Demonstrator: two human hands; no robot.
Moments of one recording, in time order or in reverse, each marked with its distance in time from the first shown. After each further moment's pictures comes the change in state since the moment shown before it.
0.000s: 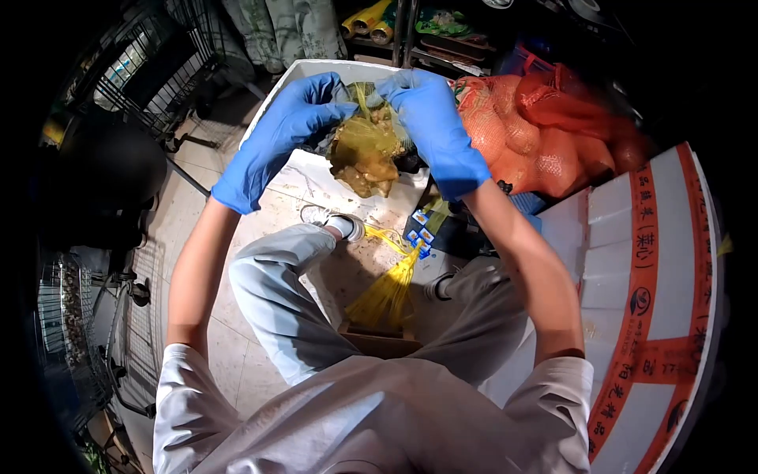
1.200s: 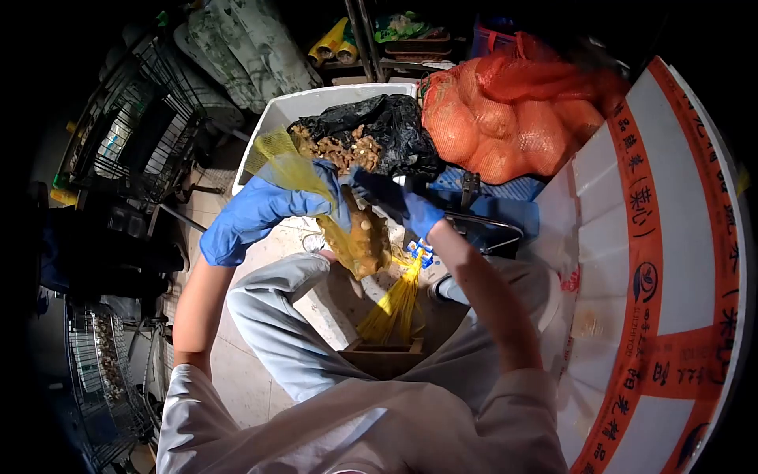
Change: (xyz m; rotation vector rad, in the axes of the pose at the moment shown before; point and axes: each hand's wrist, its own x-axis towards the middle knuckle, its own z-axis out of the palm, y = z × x) left_hand -0.010 0.049 0.088 -0.204 -0.370 -0.178; right_hand -0.110 0.155 -0.066 0.638 -0.360 0.311
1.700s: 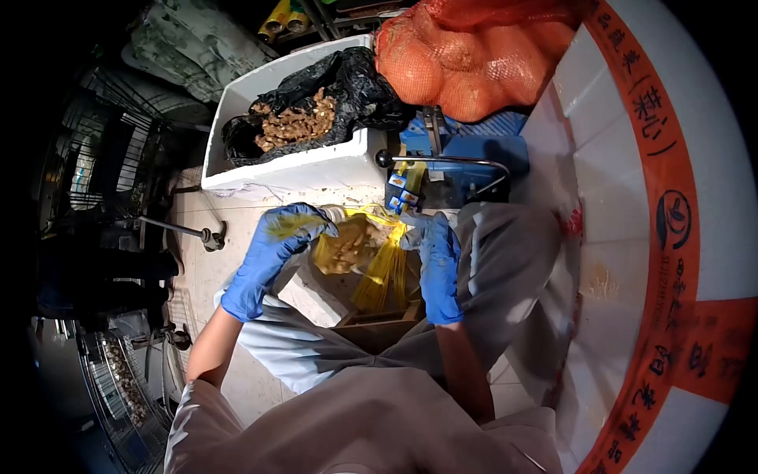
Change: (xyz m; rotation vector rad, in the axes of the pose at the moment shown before) left_hand -0.015 -0.143 0.052 -0.007 0.148 -0.162; right_hand -0.162 0.050 0.046 0.352 1.009 -0.178
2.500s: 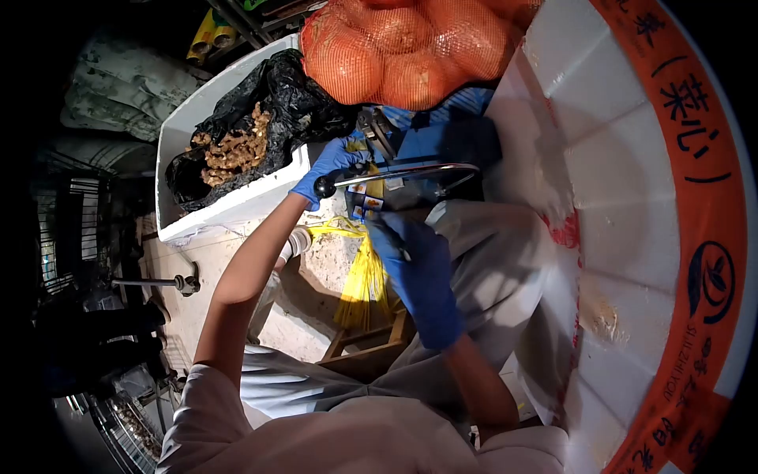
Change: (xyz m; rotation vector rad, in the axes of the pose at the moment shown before) left_hand 0.284 -0.161 0.046 0.084 -0.287 -0.022; right_hand 0.036 -0.056 0.024 -0.916 -0.002 -0.146
